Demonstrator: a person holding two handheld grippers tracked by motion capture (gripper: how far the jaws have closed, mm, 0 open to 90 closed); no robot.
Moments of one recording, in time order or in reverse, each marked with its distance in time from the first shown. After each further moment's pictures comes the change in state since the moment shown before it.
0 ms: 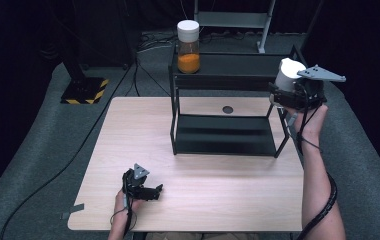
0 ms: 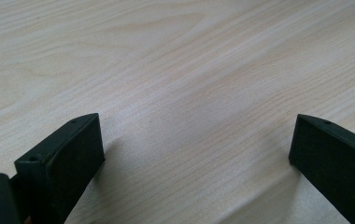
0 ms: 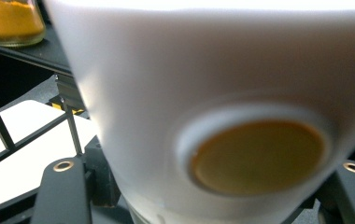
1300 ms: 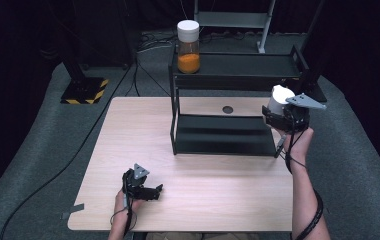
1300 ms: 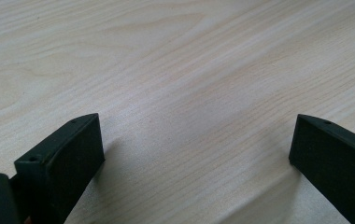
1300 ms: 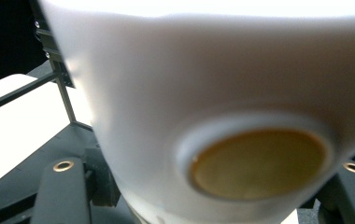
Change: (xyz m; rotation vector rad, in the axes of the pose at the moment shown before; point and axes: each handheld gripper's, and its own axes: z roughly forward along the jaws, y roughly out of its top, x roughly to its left) left arm 0.000 0.000 0.000 0.000 0.001 0.000; right arm 0.011 -0.068 0.019 0.053 -0.016 0.040
